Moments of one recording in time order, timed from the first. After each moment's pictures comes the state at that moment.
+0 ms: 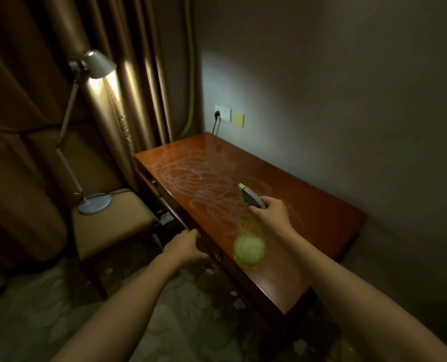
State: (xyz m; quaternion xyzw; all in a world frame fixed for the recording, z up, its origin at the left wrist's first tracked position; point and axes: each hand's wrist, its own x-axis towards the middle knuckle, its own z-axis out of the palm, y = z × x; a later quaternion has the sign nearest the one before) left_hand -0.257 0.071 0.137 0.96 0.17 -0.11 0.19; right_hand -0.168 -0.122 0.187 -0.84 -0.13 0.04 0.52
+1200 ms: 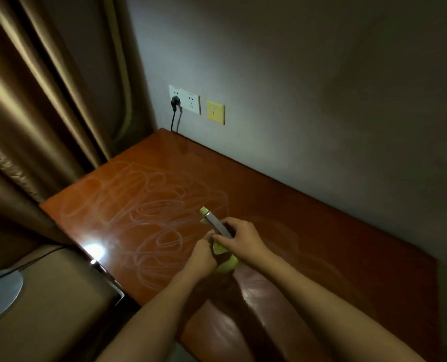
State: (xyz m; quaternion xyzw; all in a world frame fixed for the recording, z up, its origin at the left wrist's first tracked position) left_hand 0.197 0.238 0.045 0.85 0.07 -0.17 0.50; right_hand 0.208 0.116 0.118 -0.88 -0.13 0.14 0.44
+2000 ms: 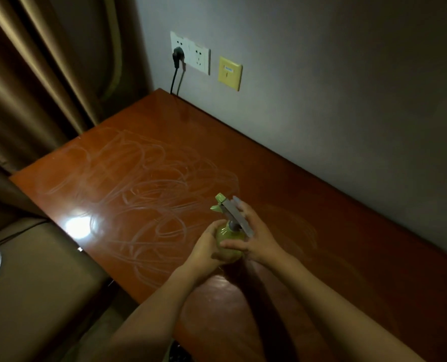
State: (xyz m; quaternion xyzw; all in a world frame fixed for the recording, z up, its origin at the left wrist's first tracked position) left_hand 0.228 0.269 -0.022 0.70 0.08 -0.22 0.67; right_hand 0.254 0.129 0.054 -0.82 -0.10 0.22 0.53
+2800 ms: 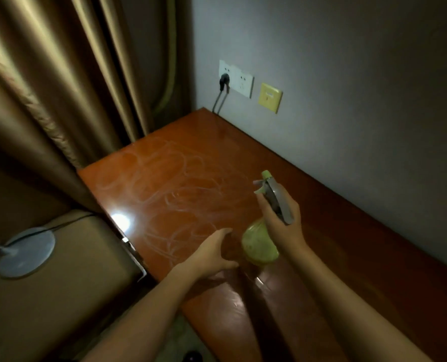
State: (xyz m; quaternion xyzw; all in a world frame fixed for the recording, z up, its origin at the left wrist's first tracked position) left_hand 0.207 0.333 0.019 0.89 0.00 -0.18 0.43; right_hand 0.258 0.179 0.110 -0.78 -0.13 -0.05 0.61
